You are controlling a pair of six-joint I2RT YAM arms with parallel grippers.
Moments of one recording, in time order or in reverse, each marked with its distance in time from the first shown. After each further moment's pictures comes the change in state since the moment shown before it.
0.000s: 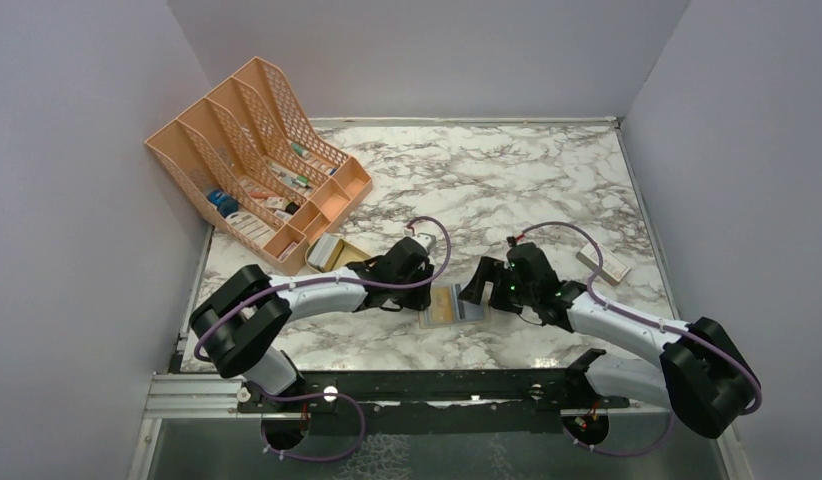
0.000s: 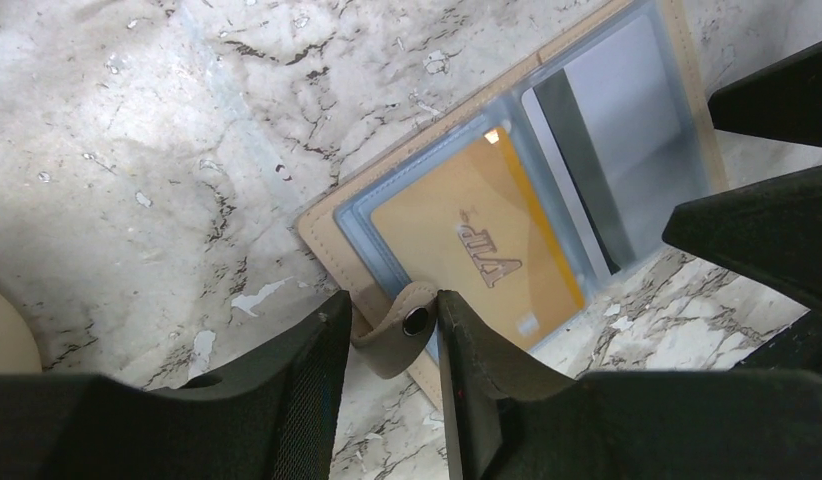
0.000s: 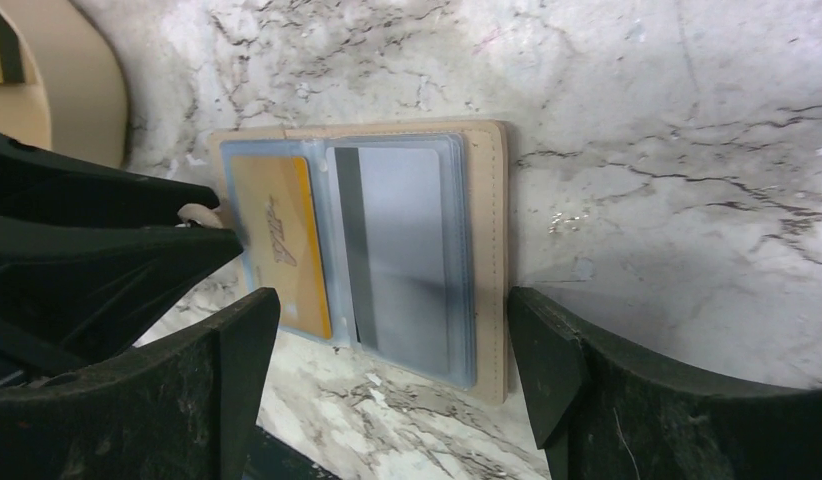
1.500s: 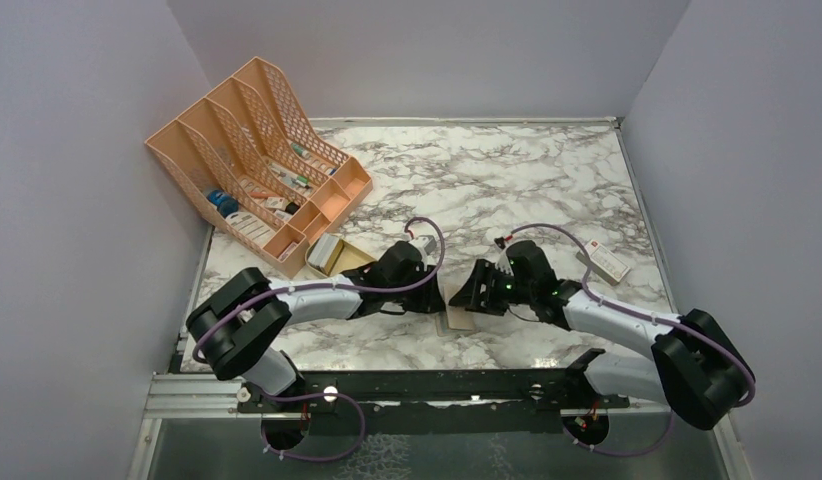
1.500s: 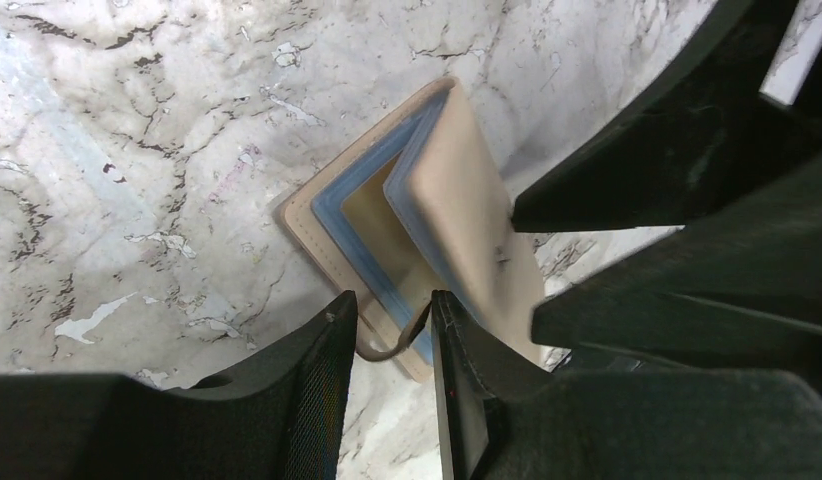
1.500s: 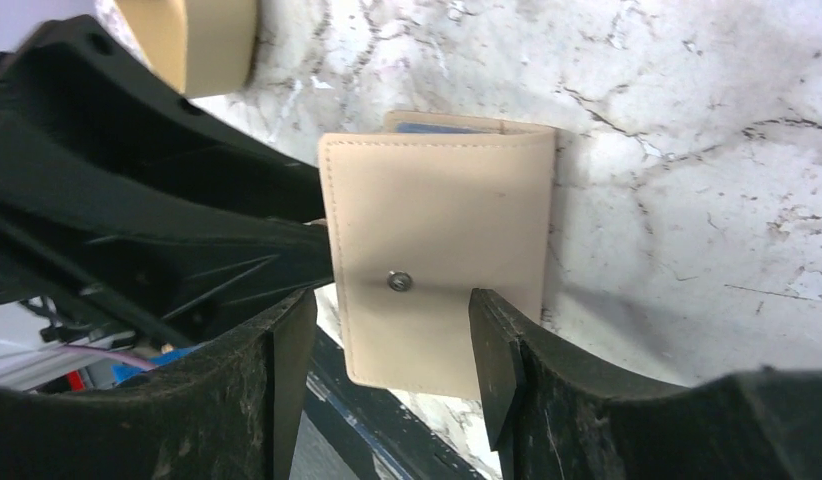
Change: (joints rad) left arm 0.000 -0.011 -0.096 0.239 0.183 -0.176; right arm -0.008 0.024 -0.013 0.138 -0.287 0.080
